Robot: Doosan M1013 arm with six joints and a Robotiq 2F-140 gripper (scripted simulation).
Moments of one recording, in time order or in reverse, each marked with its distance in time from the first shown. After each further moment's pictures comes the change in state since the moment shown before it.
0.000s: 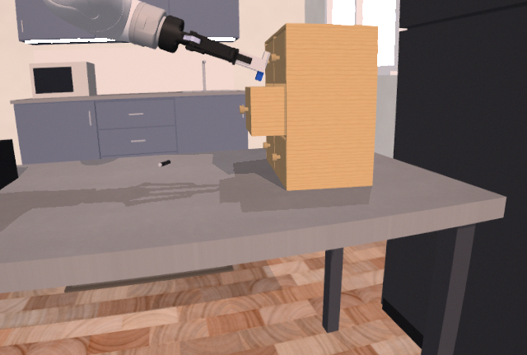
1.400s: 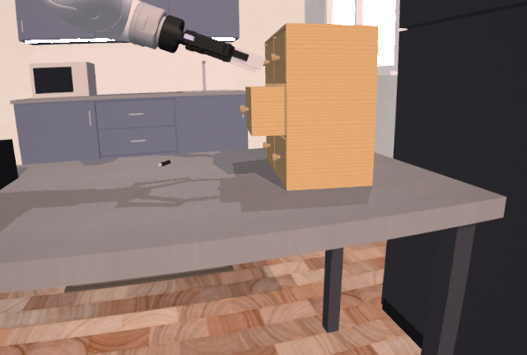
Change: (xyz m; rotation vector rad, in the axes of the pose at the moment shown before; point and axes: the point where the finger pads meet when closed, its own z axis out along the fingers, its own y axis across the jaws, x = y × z) arm 0.000 0.000 0.000 0.000 0.000 0.000
